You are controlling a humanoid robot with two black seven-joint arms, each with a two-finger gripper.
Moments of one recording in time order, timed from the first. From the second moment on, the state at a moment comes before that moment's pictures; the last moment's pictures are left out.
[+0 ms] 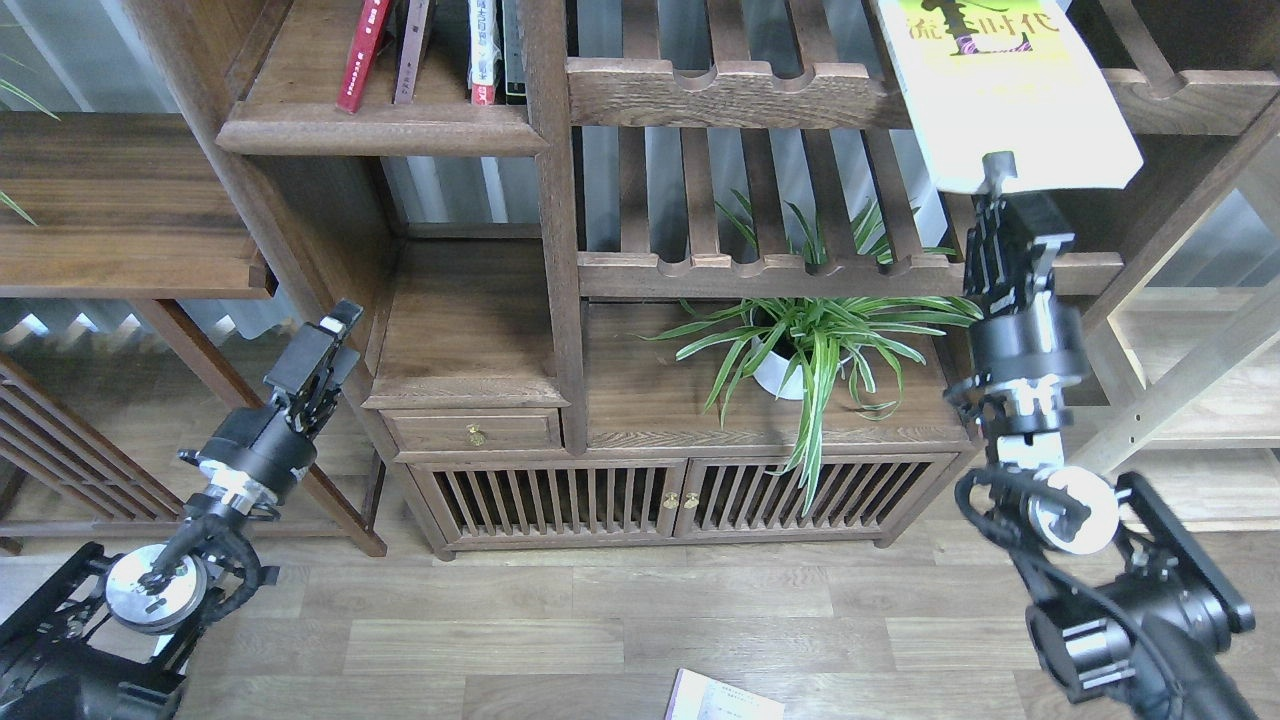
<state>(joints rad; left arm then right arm) -0.22 0.19 -1.17 -1.04 -0.16 -0.49 0.11 0.13 -0.22 1.28 1.32 0.24 0.56 0.24</state>
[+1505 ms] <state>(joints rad) -0.20 0.11 -0.94 -1.06 -0.16 -0.49 0.11 -0.24 -0.05 1.08 1.32 0.08 0.58 0.24</state>
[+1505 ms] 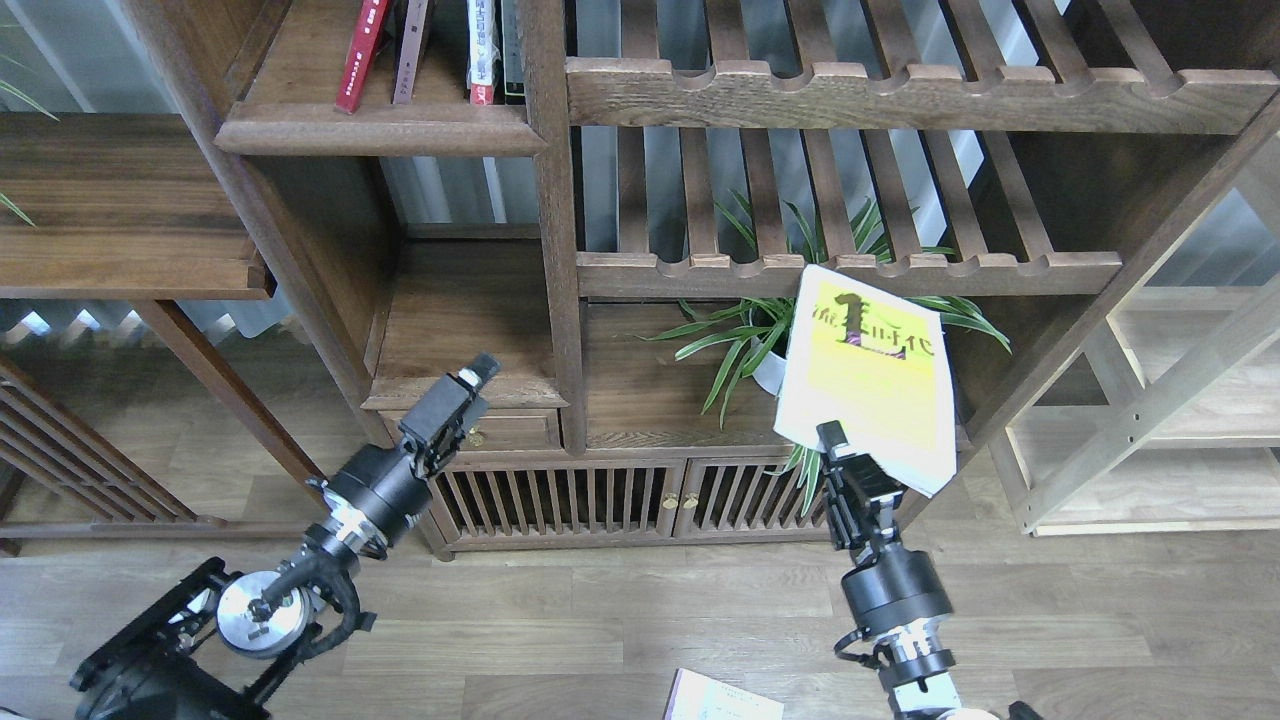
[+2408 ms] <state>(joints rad) -0.03 0.25 -0.78 -1.31 -0.59 -0.49 0.26 -0.29 0.02 0.81 1.31 -0.11 0.58 0.24</state>
